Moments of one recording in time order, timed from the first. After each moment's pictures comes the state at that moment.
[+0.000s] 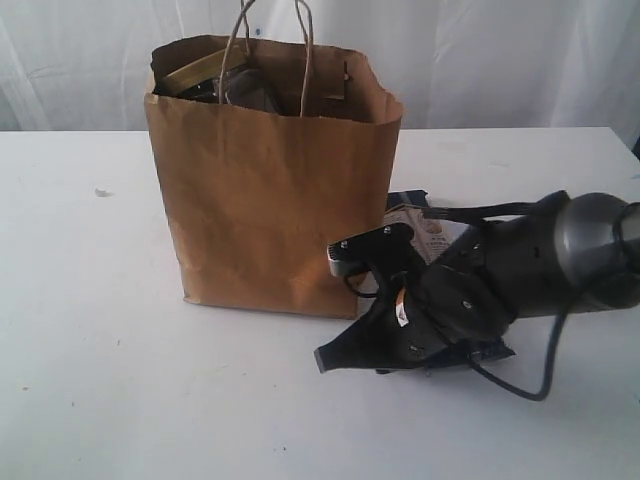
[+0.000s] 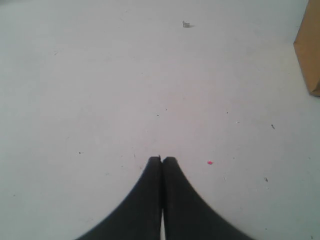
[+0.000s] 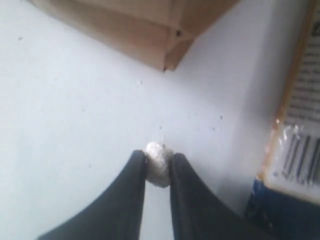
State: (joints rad) left arm 0.00 0.00 0.02 0.10 0.43 -0.07; right arm 0.67 1.77 -0.84 -0.17 0.25 0.40
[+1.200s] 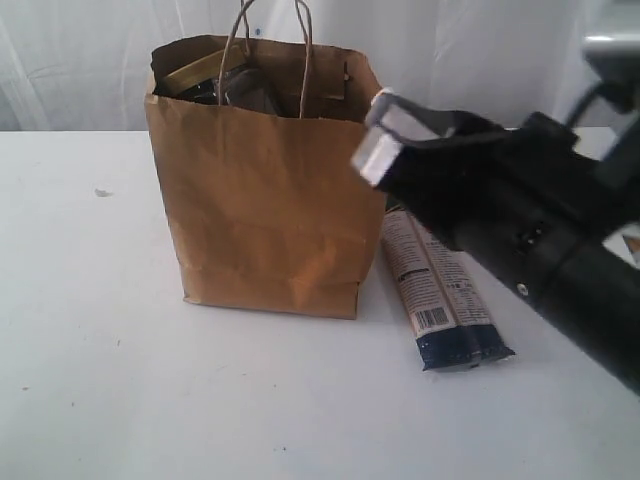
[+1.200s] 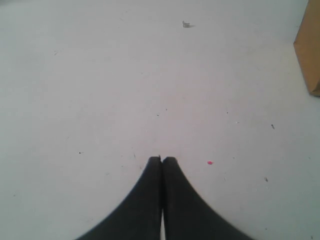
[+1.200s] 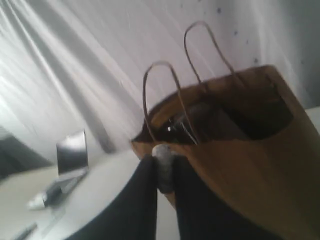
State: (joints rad) left arm 0.00 0.00 0.02 0.10 0.43 -0.07; right arm 1.07 1.05 -0.56 0.85 -0.66 -0.21
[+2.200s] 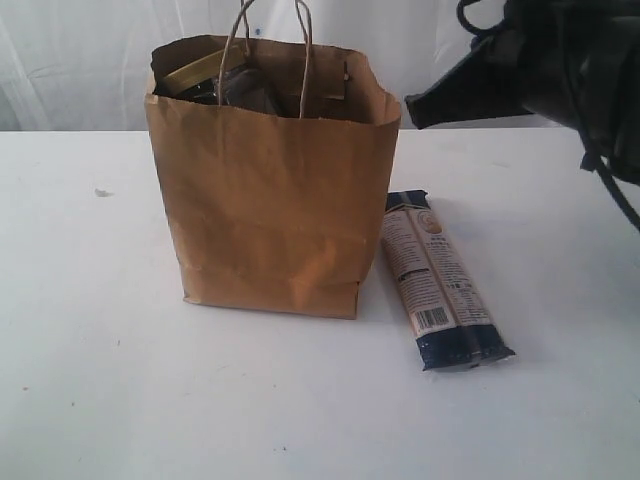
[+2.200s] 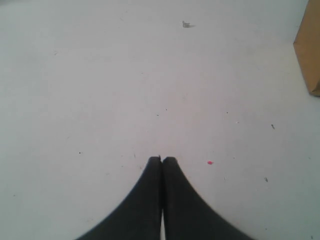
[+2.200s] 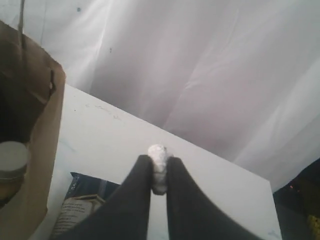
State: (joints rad) left arm 0.00 0.00 0.02 0.10 0.43 -0.07; right arm 0.66 1.30 -0.98 1.75 -0.55 -1.99
